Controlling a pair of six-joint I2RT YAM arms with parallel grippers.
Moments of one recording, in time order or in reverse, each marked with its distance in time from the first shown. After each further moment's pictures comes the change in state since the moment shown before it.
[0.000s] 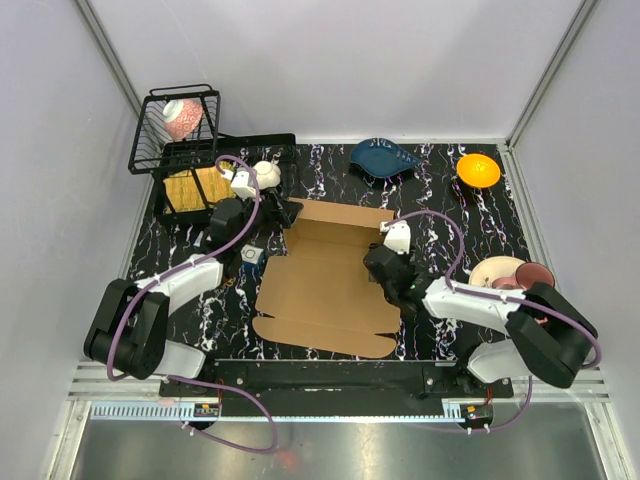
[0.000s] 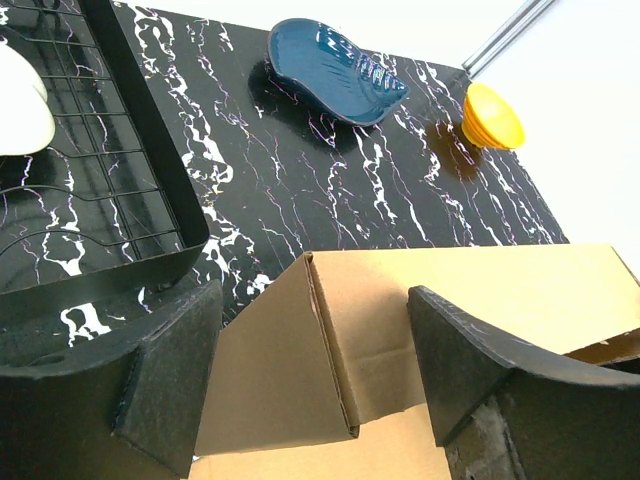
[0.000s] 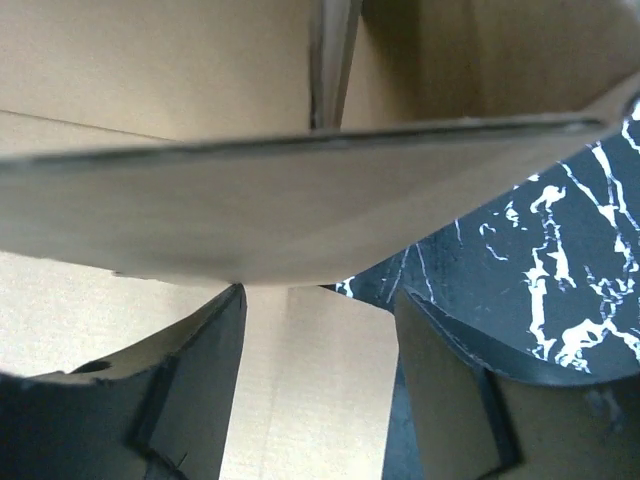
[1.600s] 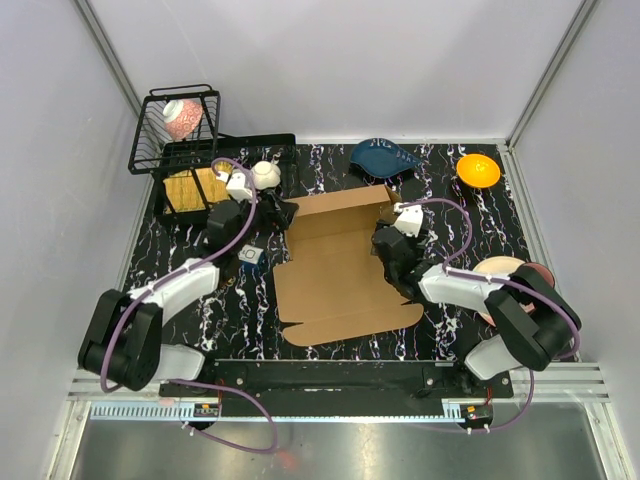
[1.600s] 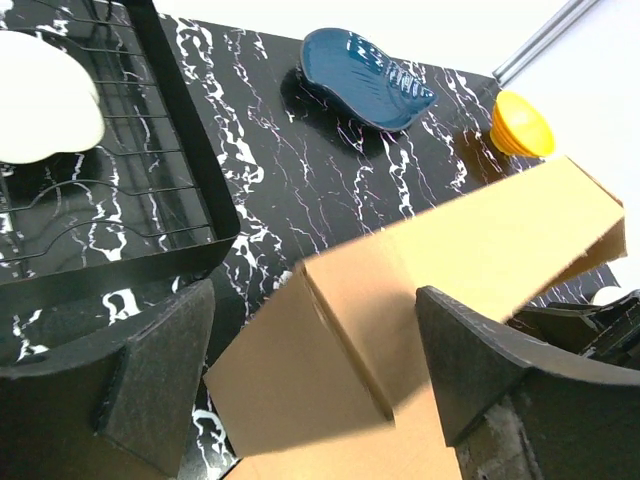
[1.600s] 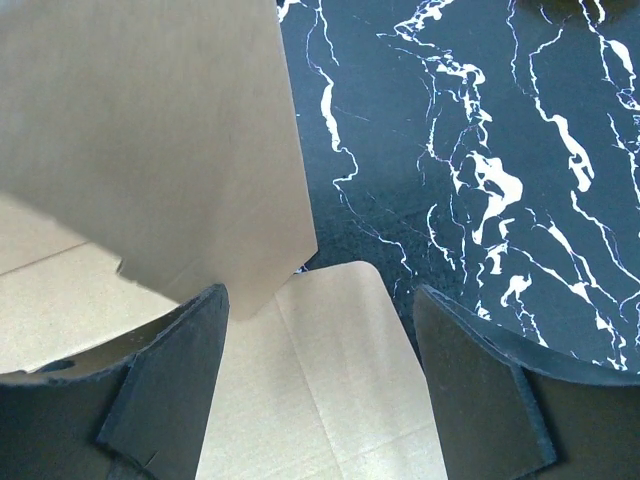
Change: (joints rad) left arm -0.001 -0.045 -0.009 -0.046 -0.060 0.030; right arm -0.146 0.109 0.047 0.210 0.067 -0.019
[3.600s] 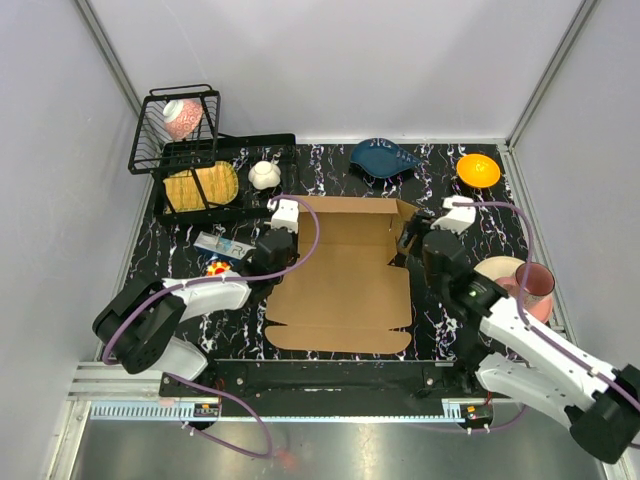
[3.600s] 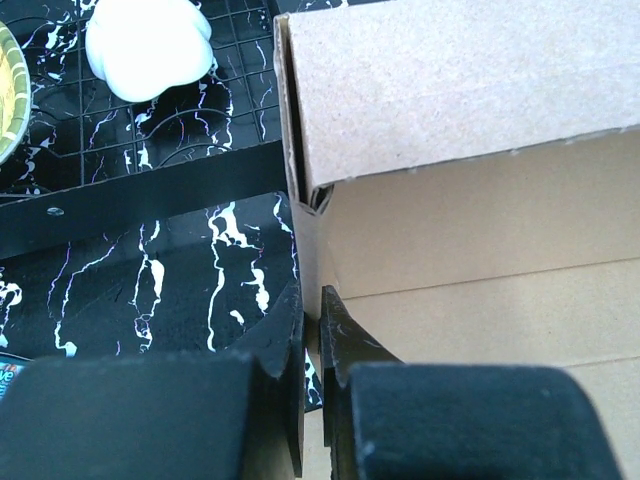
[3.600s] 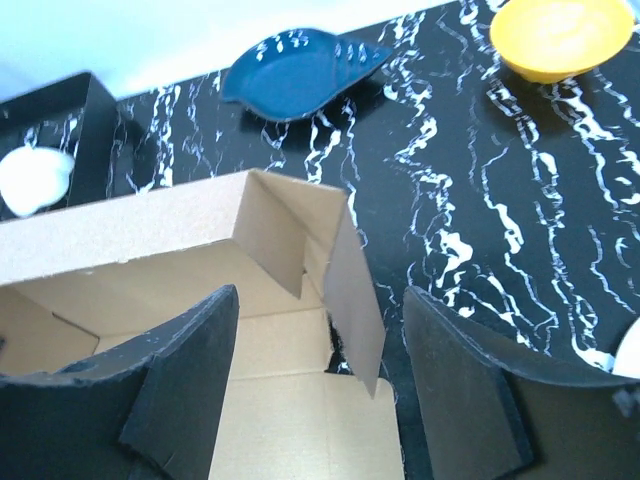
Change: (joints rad) left arm -0.365 0.103 -0.058 -0.015 -0.681 0.326; right arm -0.001 -0.576 0.012 -0.297 -0.087 -0.045
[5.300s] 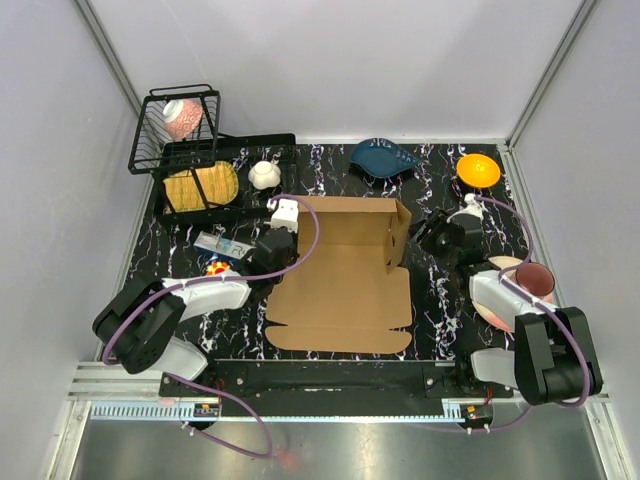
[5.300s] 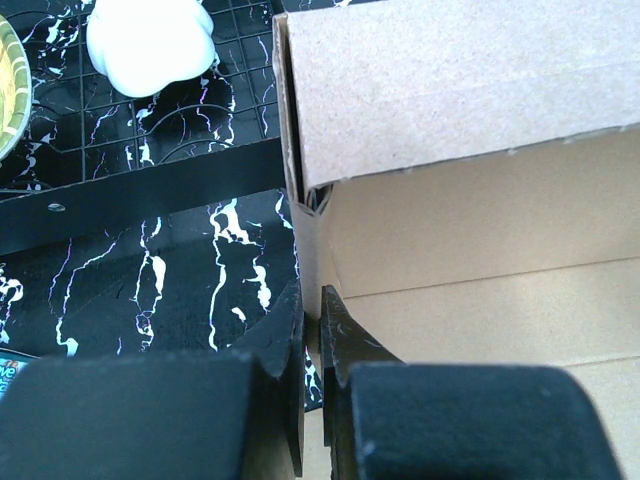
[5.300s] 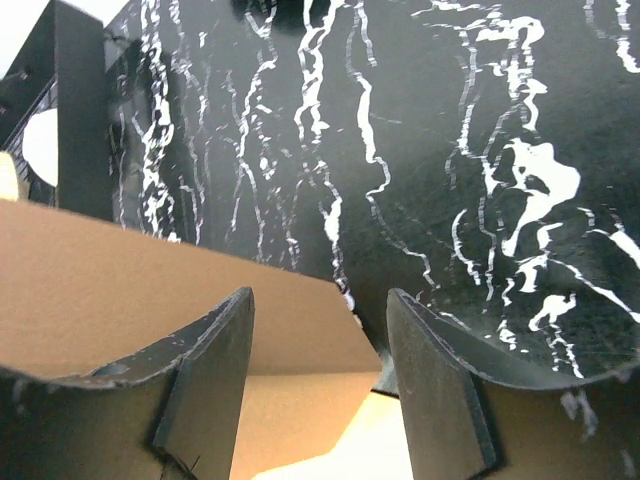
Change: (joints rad) left arm 0.000 0.000 0.009 -0.028 0.000 -0.005; right arm -0.547 0.351 -0.147 0.360 -0.773 0.261
